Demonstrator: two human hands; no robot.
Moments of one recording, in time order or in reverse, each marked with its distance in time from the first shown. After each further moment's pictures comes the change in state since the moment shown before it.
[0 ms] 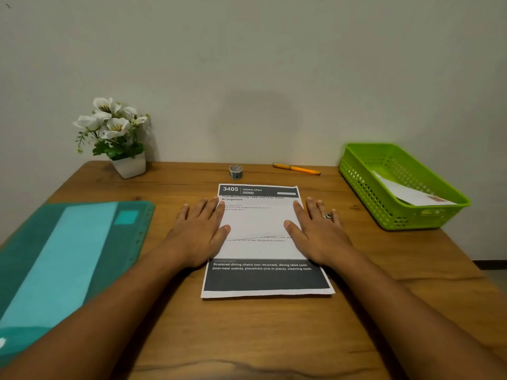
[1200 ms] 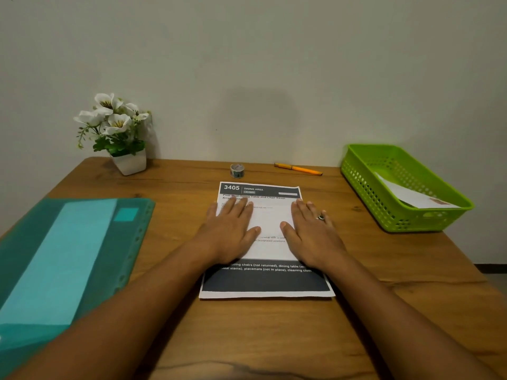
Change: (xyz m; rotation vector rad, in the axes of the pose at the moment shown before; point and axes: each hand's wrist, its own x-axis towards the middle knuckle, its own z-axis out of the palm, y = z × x) left_hand 0.021 0.049 -0.002 -0.001 -0.020 0.104; right_hand -0.003 -0.019 0.001 0.023 0.052 -0.040
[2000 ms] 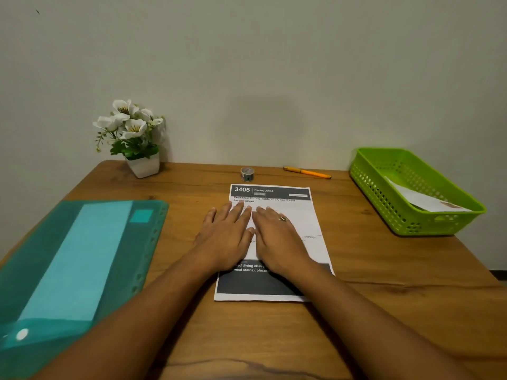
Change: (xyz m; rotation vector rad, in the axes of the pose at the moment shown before) left_hand -0.020 -0.016 0.011 -0.050 0.137 -0.087; right_hand 0.001 -0.086 0.008 0.200 0.132 -0.234
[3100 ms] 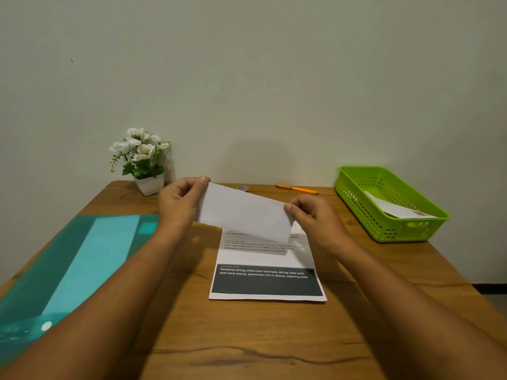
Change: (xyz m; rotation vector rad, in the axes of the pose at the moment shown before) left_hand -0.026 -0.022 -0.093 -1.344 0.761 -0.263; right_hand -0.023 0.049 -0.090 0.595 0.314 -0.058
